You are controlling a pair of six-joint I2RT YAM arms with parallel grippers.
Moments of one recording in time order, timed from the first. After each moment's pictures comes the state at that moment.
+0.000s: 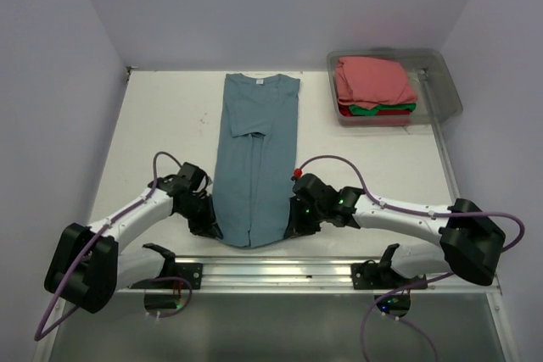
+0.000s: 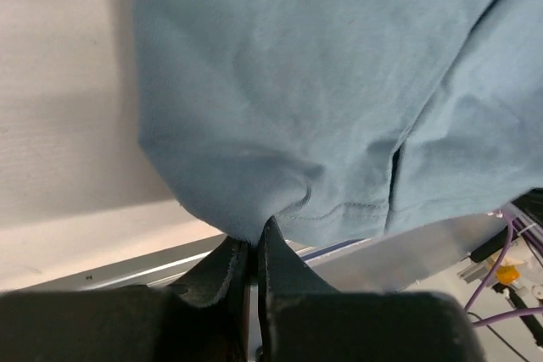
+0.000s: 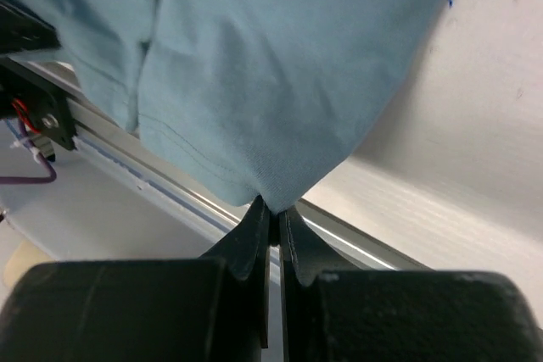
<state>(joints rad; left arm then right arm) -0.38 1.17 0.51 -0.76 0.40 -0.69 0.99 1.31 0.64 -0.35 -0.20 0.95</state>
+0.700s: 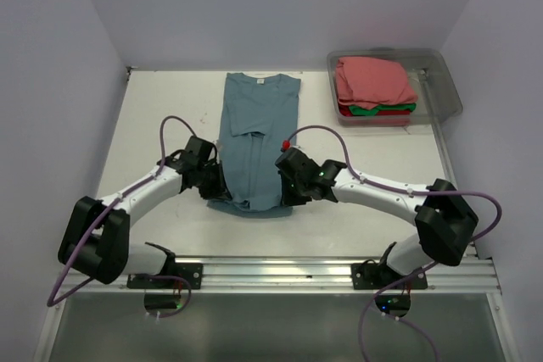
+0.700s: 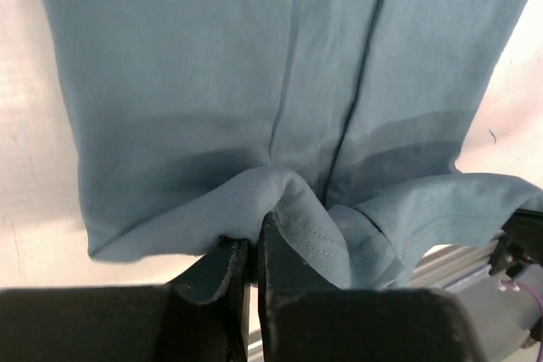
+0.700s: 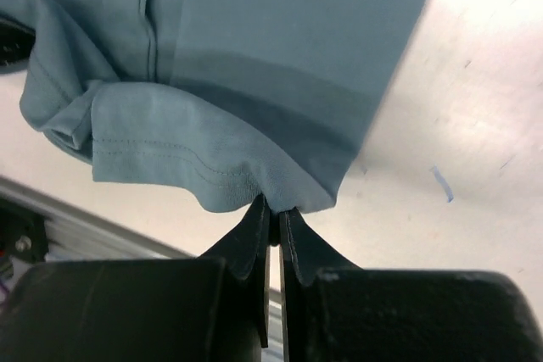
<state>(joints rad) -0.38 1.32 0.71 -0.52 0.27 -0.57 0.94 1.49 0.98 -0.54 0.07 0.78</state>
